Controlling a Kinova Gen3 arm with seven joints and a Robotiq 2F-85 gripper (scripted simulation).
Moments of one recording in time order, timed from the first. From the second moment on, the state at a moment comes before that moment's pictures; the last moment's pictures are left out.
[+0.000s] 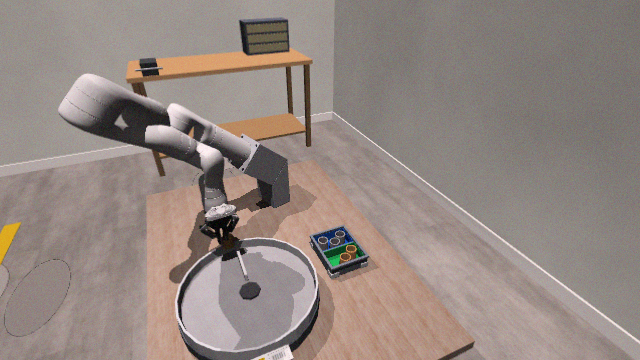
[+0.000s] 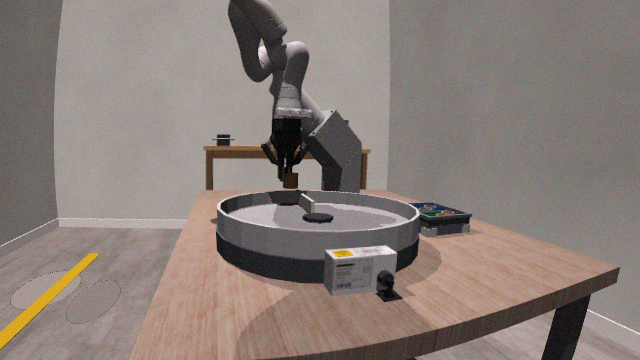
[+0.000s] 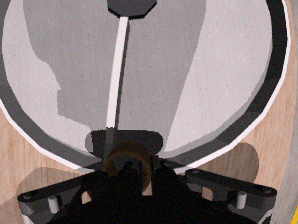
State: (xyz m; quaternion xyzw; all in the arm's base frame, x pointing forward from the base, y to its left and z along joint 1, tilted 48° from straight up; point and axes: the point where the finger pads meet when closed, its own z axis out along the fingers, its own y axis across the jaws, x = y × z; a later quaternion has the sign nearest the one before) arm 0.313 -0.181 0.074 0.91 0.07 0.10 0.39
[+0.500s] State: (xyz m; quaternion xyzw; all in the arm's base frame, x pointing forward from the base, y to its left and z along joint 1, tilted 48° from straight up) arm 0.311 -0.178 0.077 0.91 0.07 0.10 0.39
